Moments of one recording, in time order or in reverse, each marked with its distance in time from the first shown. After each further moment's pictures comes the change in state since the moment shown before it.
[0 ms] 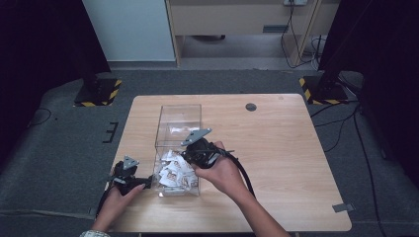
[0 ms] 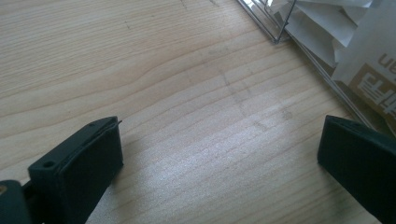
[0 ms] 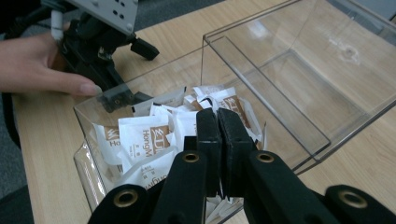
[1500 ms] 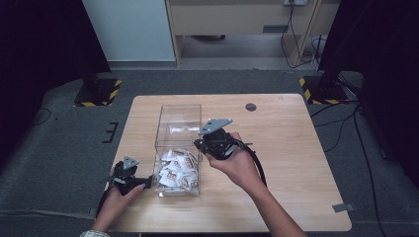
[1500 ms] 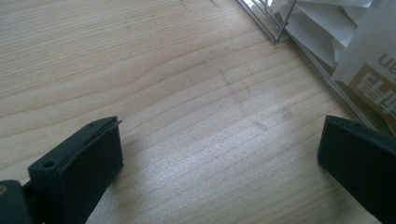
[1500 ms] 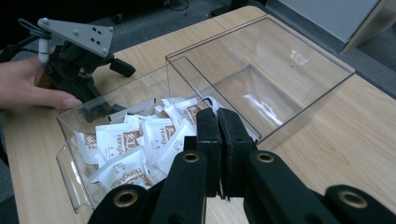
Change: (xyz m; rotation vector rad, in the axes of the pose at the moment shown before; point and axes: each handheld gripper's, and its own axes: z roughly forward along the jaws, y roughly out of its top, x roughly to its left) left arm -0.004 -0.001 0.000 0.003 -0.054 -0.040; right arm -0.027 -0.001 -0.042 -0.068 -0.060 0.020
